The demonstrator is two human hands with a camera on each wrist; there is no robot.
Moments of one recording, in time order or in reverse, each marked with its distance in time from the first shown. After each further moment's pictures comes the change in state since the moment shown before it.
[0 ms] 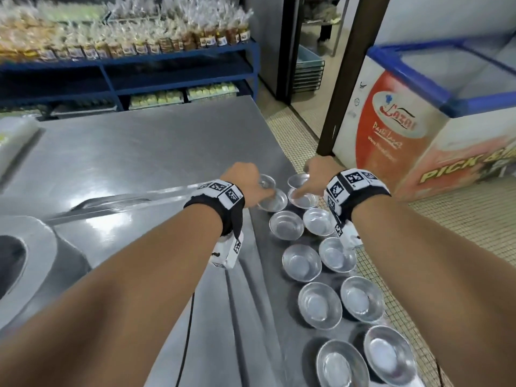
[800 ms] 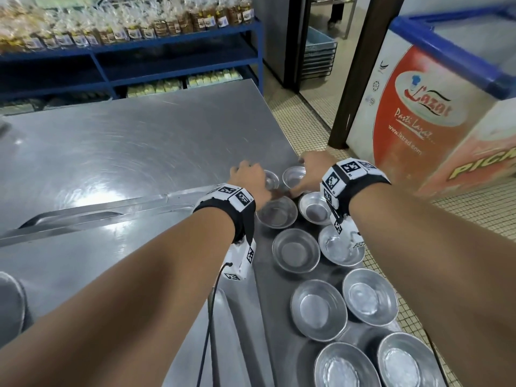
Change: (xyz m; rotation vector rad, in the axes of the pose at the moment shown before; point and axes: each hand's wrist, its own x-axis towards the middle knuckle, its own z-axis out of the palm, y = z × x) left_hand 0.114 -0.023 0.081 0.041 0.053 -0.101; right_hand 0.117 0.013 0.051 -0.024 -0.030 -0.058
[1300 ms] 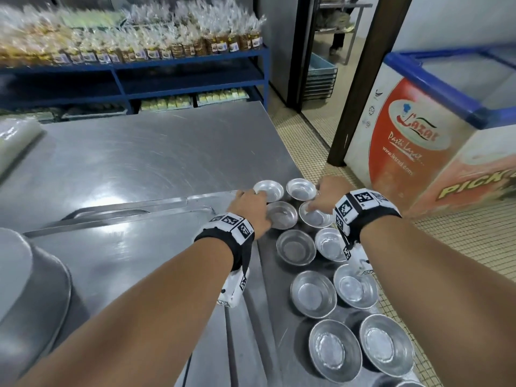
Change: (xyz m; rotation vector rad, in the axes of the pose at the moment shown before) left_hand -0.083 -0.006 -0.026 0.023 -0.062 0.057; right_hand -0.063 -0.002 -0.012 -0.002 0.023 0.119
